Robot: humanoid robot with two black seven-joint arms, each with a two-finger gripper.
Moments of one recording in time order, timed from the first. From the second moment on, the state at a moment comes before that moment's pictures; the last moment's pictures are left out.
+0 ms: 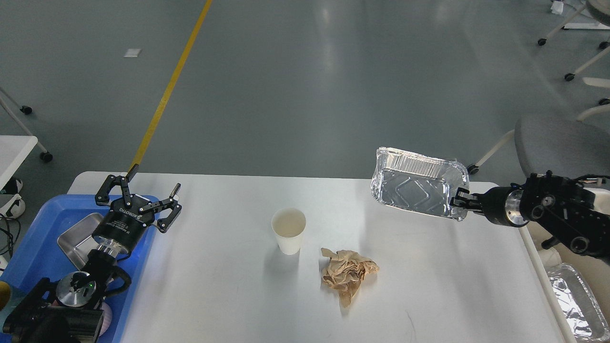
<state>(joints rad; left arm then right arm) -0.40 0.07 -1.57 -0.52 -0.01 -0.79 0.29 0.77 -0.56 0.49 0.80 -1.22 0.46 0.08</state>
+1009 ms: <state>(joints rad) -0.40 0.08 -1.57 -0.51 -0.01 -0.81 0.29 0.59 -0.95 0.57 1.56 -1.14 0.42 0.07</state>
